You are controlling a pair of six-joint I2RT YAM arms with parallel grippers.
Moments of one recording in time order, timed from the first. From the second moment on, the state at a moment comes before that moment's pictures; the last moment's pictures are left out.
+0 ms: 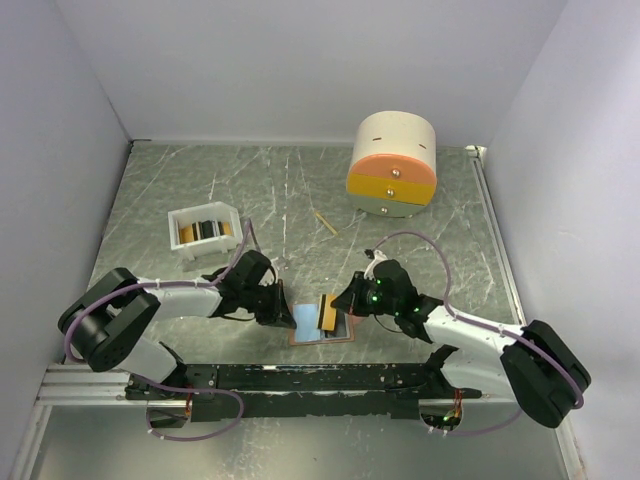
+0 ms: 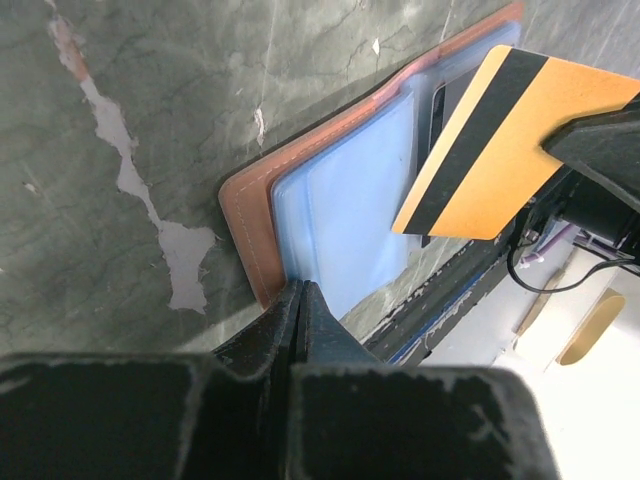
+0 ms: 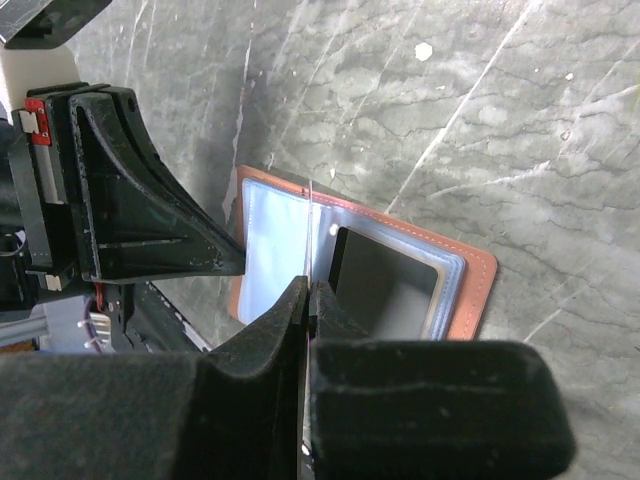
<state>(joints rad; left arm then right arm) -0.74 1.48 0.49 0.06 0.45 -0.84 0.70 1.10 0.29 0.21 -0.22 0.80</state>
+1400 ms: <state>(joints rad) -0.75 1.47 0.54 -0.02 0.36 -0.81 0.66 1.13 0.24 0.34 -0.26 0.80</state>
